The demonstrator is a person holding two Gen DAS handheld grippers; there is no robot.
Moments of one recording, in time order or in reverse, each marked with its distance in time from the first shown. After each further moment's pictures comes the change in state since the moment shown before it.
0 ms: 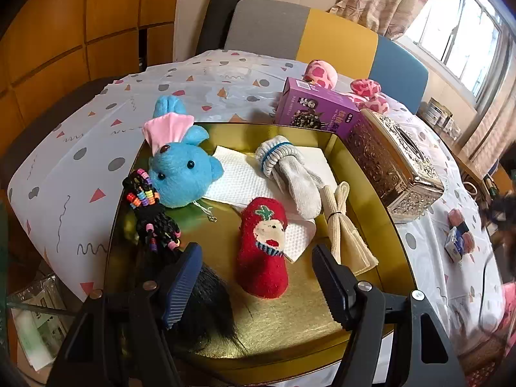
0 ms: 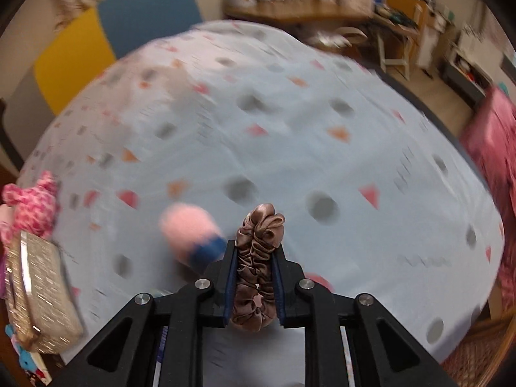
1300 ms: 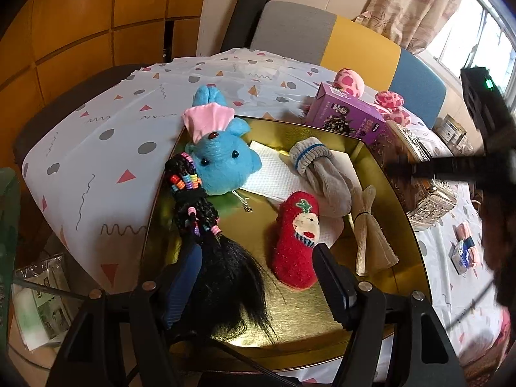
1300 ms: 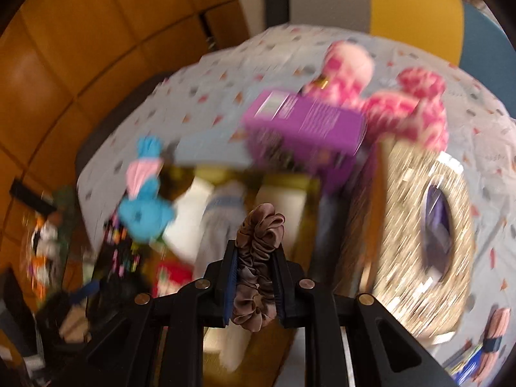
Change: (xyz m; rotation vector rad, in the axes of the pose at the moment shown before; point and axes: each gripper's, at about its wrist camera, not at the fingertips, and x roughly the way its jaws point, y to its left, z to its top) left arm -0.011 0.031 -0.010 -0.089 -0.006 0.039; right arm -0.064 0.406 -0.214 -0.932 0.187 0.548
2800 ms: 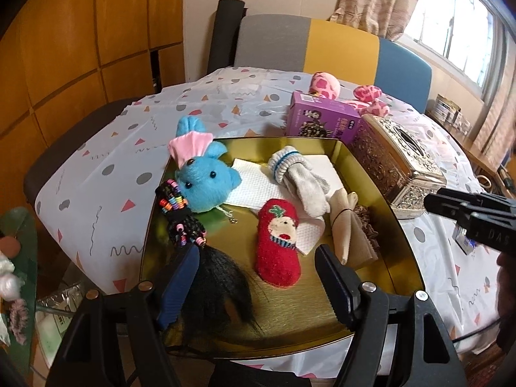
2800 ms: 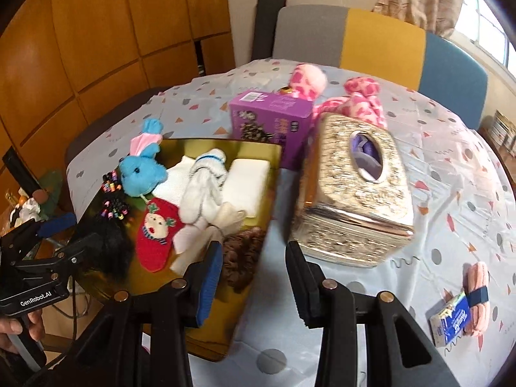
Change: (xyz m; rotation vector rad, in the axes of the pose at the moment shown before) left arm -0.024 -0.038 -0.004 0.147 -0.069 0.057; right arm -0.069 -0.011 -0.107 -0.026 -0.214 -0.164
